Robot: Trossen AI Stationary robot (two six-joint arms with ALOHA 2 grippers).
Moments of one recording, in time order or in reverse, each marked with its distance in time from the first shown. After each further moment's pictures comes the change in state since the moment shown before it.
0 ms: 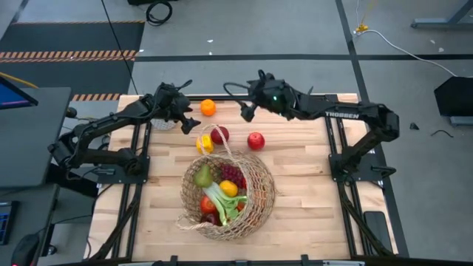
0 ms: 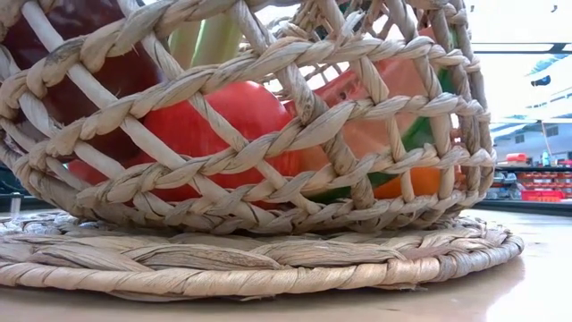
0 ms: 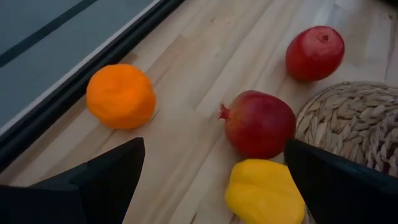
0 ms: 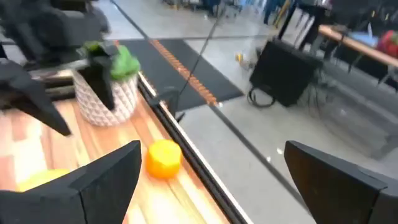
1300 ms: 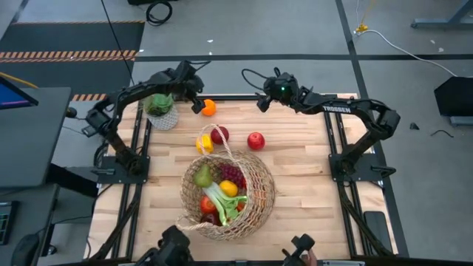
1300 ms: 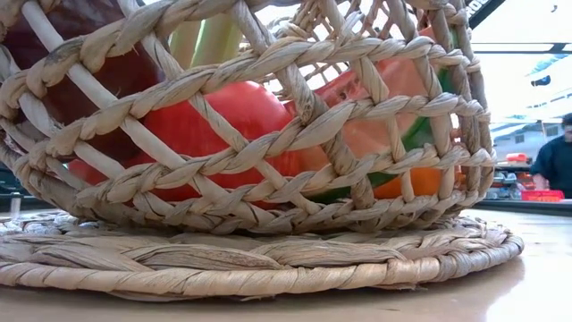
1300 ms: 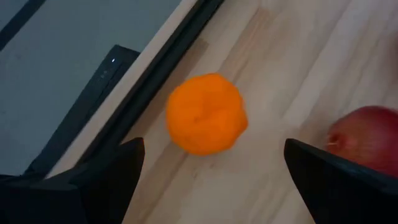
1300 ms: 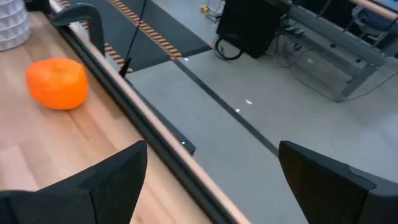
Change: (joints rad) left arm 0.136 0.519 0.475 -0.258 -0.064 0.210; right arm -0.338 0.026 -0.344 0.264 -0.141 -0.053
